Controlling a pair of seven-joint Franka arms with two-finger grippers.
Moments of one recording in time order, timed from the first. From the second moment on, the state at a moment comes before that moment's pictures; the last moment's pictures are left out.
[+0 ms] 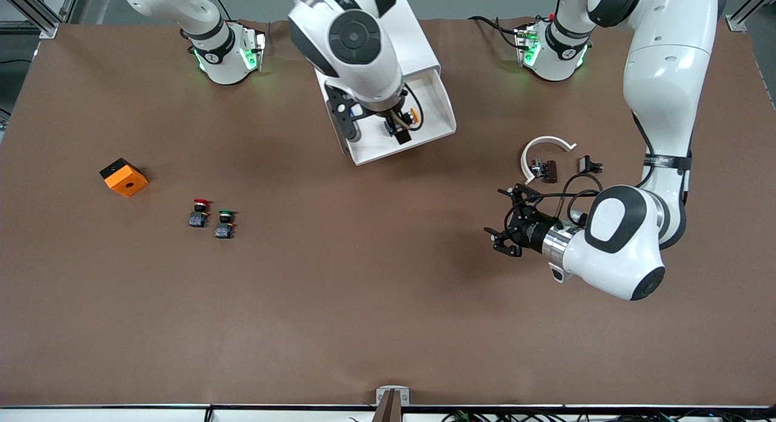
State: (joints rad) left arm -0.13 0.78 -0.11 -1.17 -0.54 1.44 -1.45; right arm 0.79 0.41 -0.01 -1.31 0.31 1.64 1.96
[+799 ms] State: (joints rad) left arm -0.37 0.65 -0.18 -1.25 -0.20 1.69 -1.20; right arm 0.43 0.08 -0.02 -1.43 0.19 1.37 0.92
